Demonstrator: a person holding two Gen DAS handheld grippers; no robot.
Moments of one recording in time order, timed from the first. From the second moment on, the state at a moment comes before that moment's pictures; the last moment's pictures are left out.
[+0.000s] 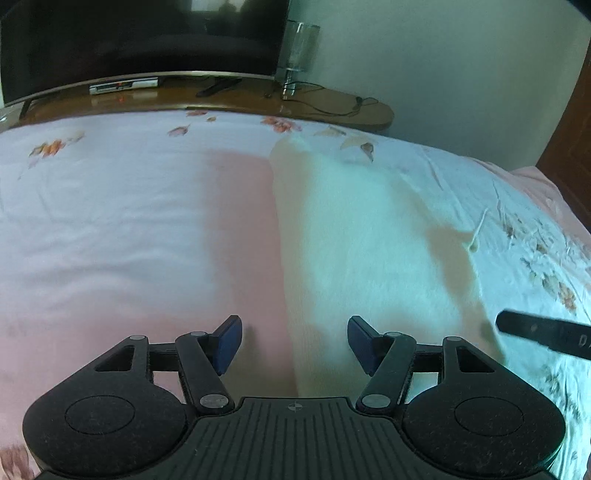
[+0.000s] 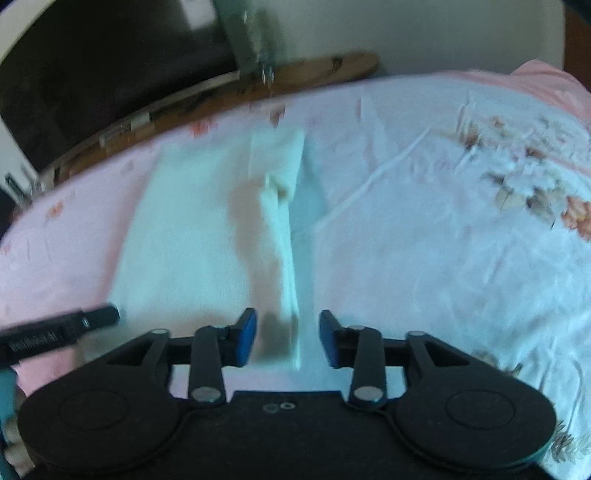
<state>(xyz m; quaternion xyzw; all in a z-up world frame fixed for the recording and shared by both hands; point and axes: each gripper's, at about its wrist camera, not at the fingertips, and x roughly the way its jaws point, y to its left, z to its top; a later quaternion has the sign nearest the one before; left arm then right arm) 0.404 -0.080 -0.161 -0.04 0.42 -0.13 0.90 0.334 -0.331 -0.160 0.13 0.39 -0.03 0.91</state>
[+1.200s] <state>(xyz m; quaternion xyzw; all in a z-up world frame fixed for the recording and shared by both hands) 0.566 -0.128 -0.190 -0.09 0.42 -0.10 0.90 0.515 -0.330 -0.194 0.05 0.37 -0.04 0.93</state>
